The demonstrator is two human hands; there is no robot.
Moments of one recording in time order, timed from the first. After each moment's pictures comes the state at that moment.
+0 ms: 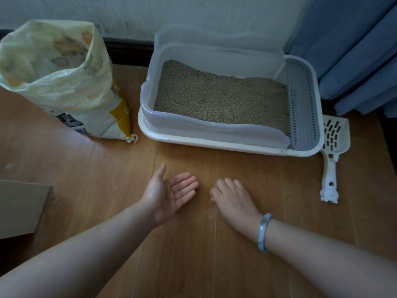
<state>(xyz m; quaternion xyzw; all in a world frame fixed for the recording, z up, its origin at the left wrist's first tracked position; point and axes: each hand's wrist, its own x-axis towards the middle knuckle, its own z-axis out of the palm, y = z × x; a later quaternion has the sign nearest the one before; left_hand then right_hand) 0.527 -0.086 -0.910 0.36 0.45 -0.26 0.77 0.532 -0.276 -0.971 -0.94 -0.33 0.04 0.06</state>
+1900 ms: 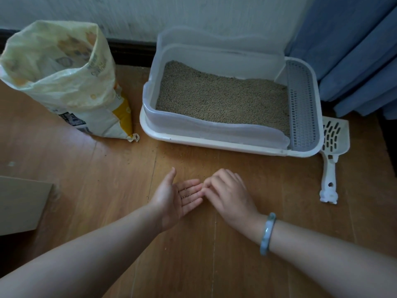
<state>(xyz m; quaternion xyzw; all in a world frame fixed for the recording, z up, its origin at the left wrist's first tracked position) 0.519 -0.100 -0.910 0.38 0.44 -0.30 0.76 0.536 -0.264 -0.933 -0.92 -0.27 0.02 0.30</state>
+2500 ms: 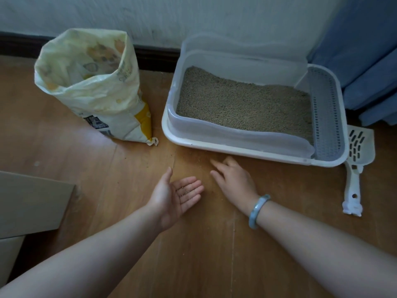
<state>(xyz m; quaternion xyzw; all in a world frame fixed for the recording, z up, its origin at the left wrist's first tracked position) 0.522 -0.057 -0.908 0.35 0.46 -0.24 0.78 0.583 -0.220 -0.955 -0.95 -0.16 0.15 0.23</state>
